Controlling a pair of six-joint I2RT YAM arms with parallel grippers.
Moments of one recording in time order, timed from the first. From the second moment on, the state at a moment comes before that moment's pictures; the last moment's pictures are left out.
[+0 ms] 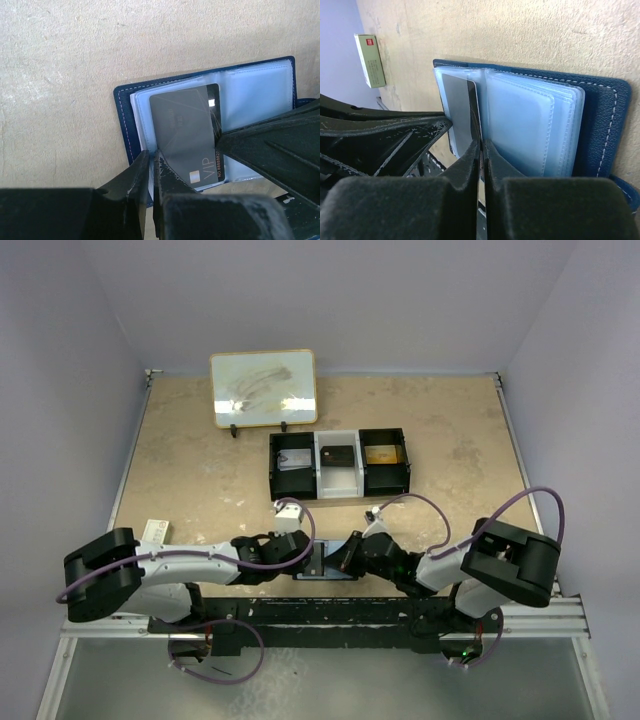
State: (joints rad) left arm -1.19 1.29 0.53 -0.21 -0.43 -0.97; right arm 1.08 1.49 0.20 0.74 0.13 1.33
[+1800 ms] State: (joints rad) left arm -1.23 1.28 0.58 -0.36 -0.49 -0.99; right arm 1.05 1.38 0.21 0.60 0.12 1.27
